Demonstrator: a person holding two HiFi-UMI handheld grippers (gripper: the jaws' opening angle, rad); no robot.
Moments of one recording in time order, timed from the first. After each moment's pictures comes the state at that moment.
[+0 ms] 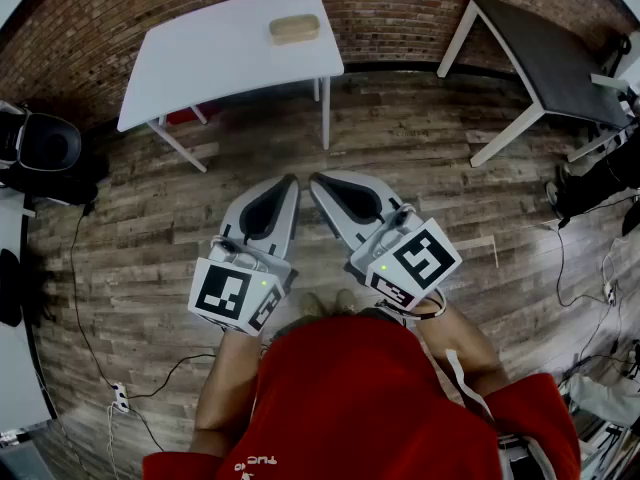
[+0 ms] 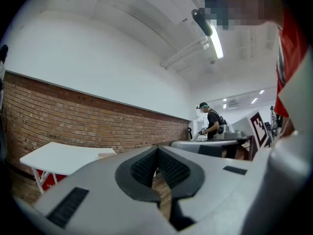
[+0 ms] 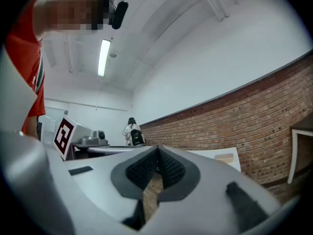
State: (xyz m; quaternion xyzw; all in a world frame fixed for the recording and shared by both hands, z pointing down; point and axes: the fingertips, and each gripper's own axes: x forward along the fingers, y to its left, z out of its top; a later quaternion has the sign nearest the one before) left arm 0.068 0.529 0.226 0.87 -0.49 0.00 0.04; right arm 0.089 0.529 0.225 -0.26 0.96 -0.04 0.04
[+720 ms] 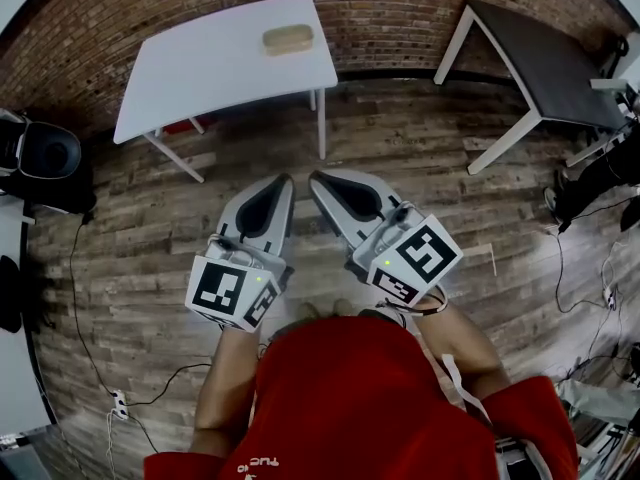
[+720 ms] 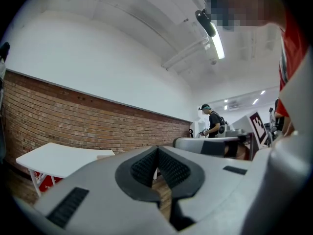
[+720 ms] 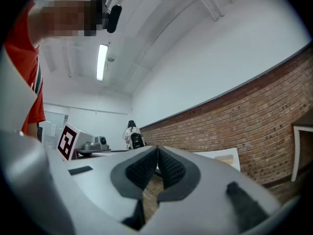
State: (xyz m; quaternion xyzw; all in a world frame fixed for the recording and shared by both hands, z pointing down) left arm 0.076 0.497 0.224 0.87 -0.49 -0.01 0.04; right arm 0.106 0.498 0.218 -0.25 0.96 -0.06 0.06
